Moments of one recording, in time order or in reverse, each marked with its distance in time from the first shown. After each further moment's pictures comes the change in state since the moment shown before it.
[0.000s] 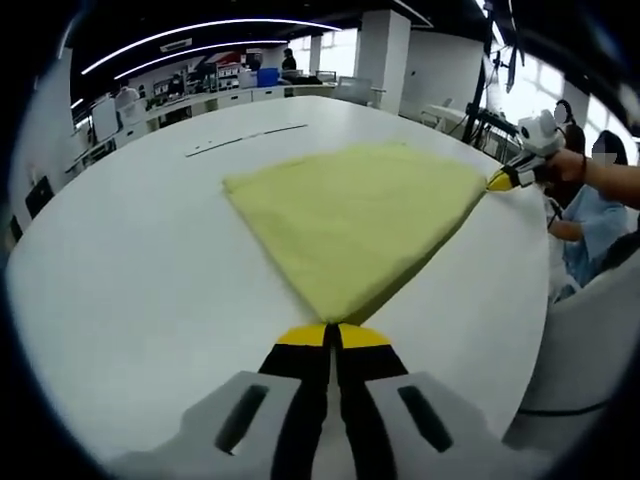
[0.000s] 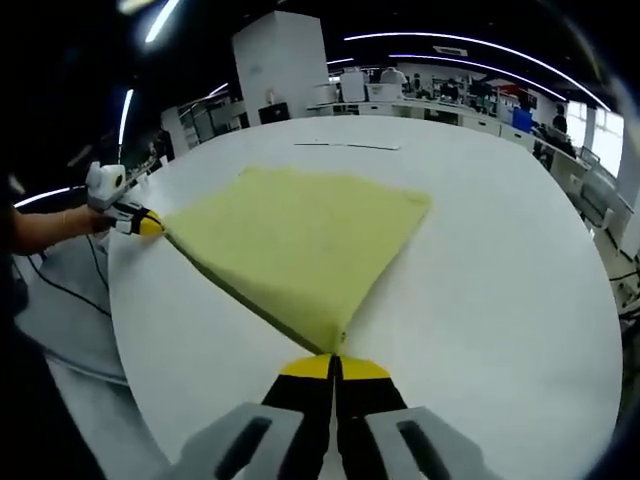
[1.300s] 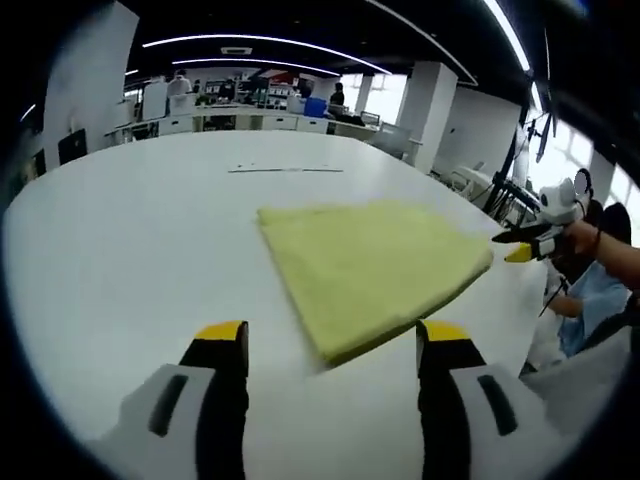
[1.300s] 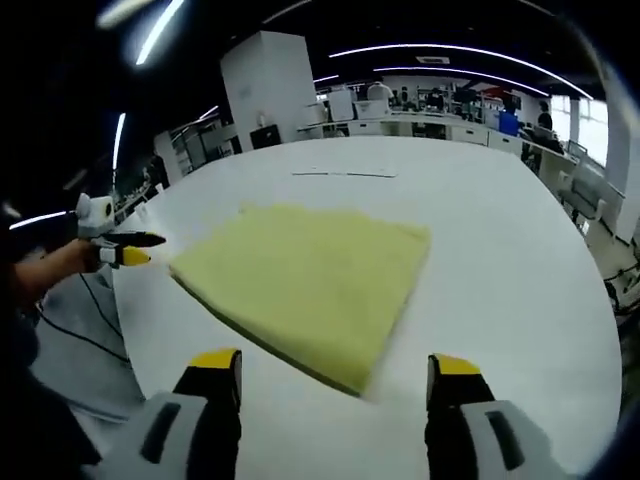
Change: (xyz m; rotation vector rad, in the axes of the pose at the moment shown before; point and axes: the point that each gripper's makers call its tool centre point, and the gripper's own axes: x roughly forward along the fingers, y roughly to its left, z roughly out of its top) left arm -0.037 0.002 0.040 -0.251 -0.195 0.079; right arm -0.017 0.025 0.042 0.074 -0.098 -0.008
